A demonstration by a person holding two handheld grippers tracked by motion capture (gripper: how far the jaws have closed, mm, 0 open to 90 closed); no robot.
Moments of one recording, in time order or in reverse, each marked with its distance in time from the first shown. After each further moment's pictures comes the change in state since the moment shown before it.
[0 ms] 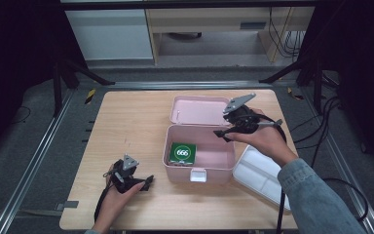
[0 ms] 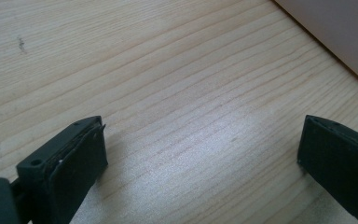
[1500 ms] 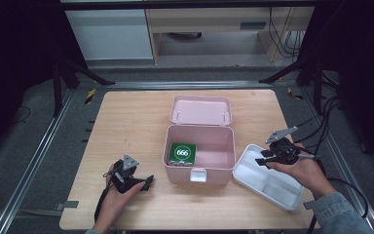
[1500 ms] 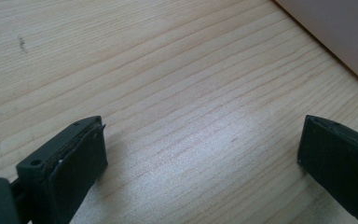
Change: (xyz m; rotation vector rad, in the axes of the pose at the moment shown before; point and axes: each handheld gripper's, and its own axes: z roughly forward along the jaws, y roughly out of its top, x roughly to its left) left arm 0.000 0.000 0.000 0.001 0.003 -0.002; right arm -0.020 -0.153 -0.019 0.178 0.016 0.193
